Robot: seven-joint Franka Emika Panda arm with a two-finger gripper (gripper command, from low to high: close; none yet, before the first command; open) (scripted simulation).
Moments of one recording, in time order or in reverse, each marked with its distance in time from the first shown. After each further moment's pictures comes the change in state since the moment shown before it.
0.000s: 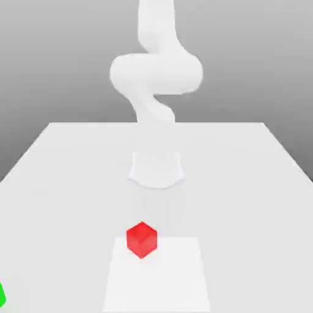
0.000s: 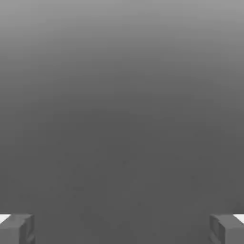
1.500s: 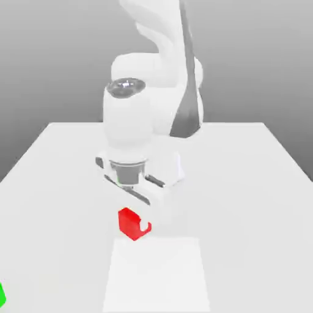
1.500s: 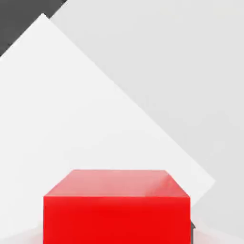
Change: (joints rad) arm -0.184 0.732 -0.001 -0.393 0.112 0.398 0.418
